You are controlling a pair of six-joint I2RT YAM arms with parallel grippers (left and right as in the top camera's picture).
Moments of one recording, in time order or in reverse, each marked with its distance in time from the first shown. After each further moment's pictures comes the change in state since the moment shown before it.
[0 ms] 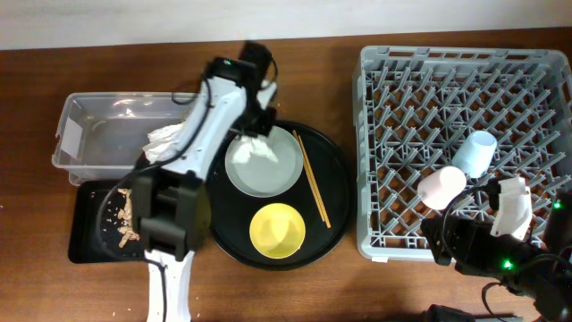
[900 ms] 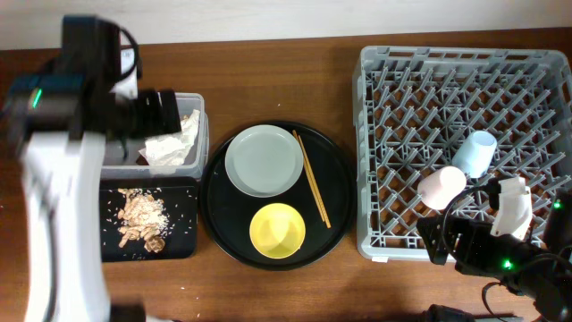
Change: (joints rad) left arm 0.321 -0.605 0.053 -0.324 -0.087 -0.128; right arm 0.000 0.000 0.000 0.000 0.004 0.000
